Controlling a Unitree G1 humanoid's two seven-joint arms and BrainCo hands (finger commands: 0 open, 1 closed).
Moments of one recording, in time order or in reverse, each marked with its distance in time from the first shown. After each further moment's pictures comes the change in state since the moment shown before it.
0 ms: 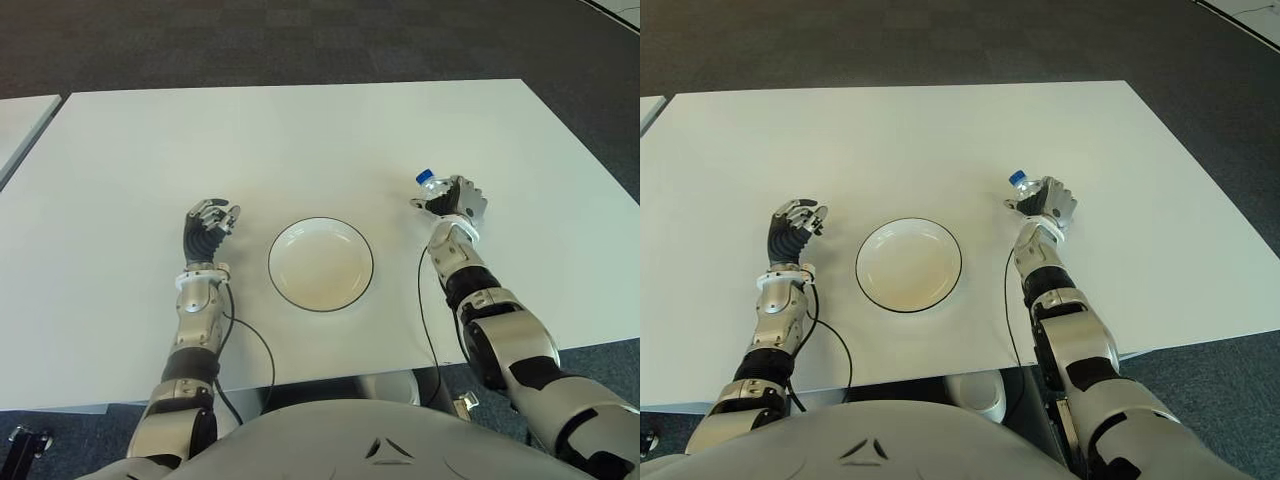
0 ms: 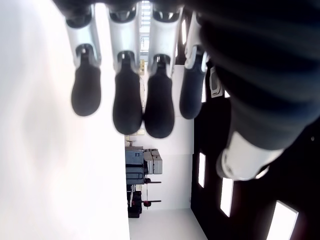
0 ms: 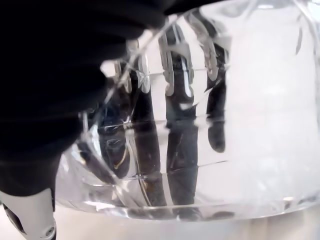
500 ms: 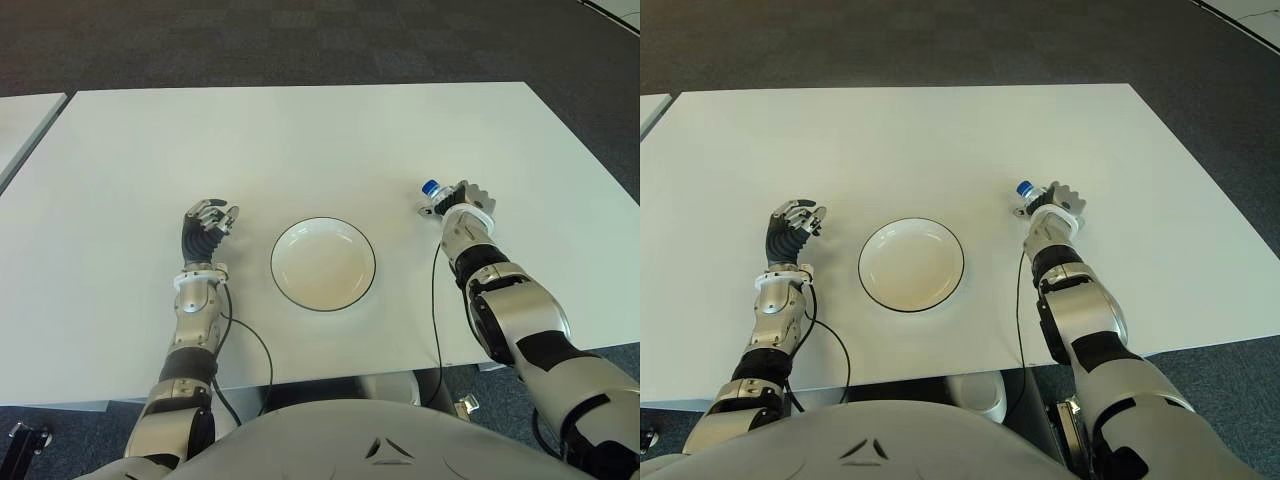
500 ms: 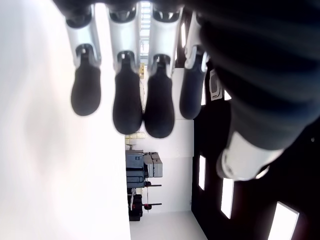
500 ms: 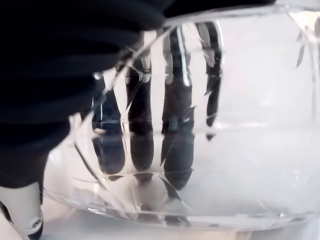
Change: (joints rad) left arm -0.003 0.012 -0.001 0.011 0.005 -0.012 0.000; right arm -0.165 -0.061 0.035 0.227 -0.039 0.133 0.270
